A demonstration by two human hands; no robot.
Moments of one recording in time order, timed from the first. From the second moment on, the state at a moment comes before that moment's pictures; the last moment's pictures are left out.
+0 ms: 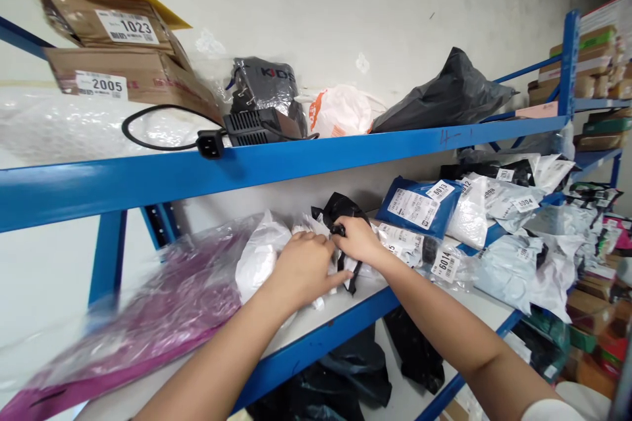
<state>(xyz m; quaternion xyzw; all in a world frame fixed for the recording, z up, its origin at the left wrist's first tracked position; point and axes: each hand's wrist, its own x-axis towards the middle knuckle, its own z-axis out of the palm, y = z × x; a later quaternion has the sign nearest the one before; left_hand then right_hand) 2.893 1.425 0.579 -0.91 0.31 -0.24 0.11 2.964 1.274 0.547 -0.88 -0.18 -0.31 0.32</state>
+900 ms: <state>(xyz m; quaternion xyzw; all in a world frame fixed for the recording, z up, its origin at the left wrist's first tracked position) 2.901 1.412 0.501 -0.83 0.25 -0.47 0.16 2.972 1.267 0.553 -0.89 -0.27 -0.30 0.20</state>
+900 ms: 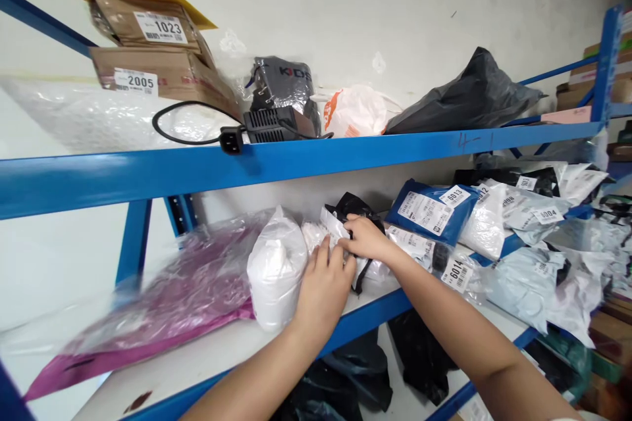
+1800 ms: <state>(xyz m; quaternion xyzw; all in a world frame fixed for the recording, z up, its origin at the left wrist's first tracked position) 2.890 1.425 0.574 -0.89 0.35 -0.29 0.10 2.913 1.238 0.530 -0.76 -0.32 -0.40 0.40</state>
